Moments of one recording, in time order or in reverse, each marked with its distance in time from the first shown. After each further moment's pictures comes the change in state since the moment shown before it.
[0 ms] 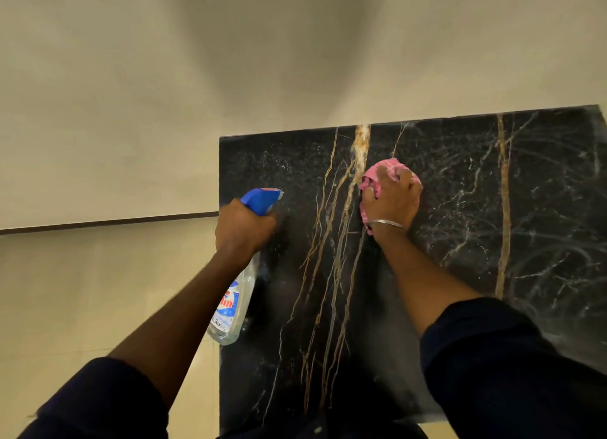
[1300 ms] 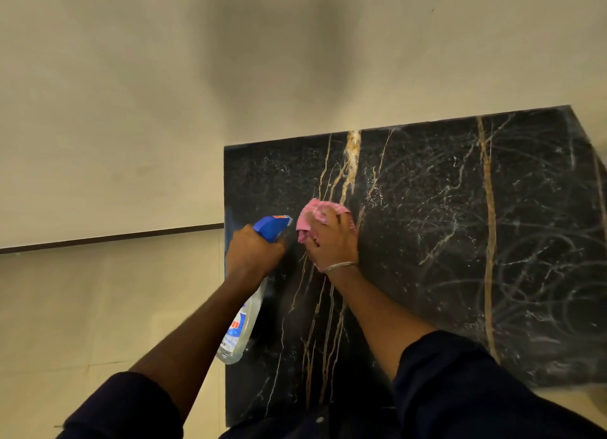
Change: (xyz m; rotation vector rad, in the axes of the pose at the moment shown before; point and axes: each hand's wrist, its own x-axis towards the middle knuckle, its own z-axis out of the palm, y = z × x) left_hand -0.062 -0.008 0.007 0.052 -0.048 0.020; right_hand -0.115 -0.052 0.012 0.001 -0.104 -0.406
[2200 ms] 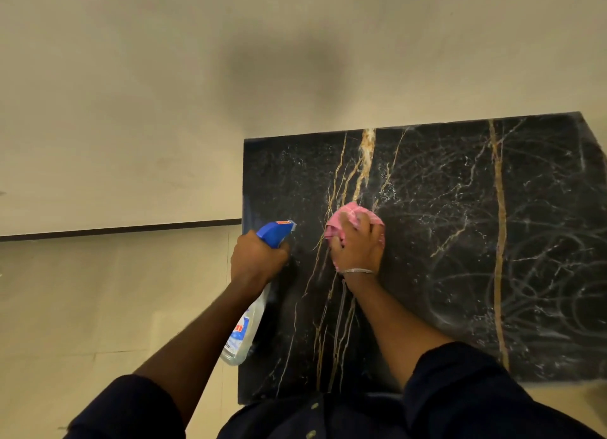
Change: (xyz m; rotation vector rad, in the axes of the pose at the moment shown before) left_hand -0.034 -0.035 -0.012 -0.039 0.033 -0.033; right_hand -0.040 0.002 0.001 0.046 0.075 0.233
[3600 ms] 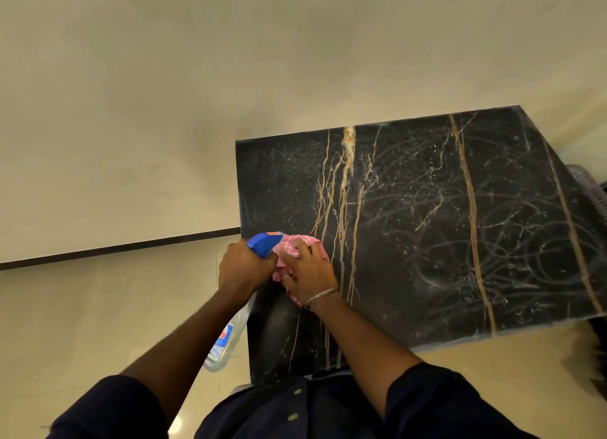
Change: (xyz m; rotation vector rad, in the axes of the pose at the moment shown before) left_hand -0.039 -0.050 -0.019 0.053 -0.032 0.133; right_hand -0.103 -0.068 0.023 -0.043 -0.177 -0.388
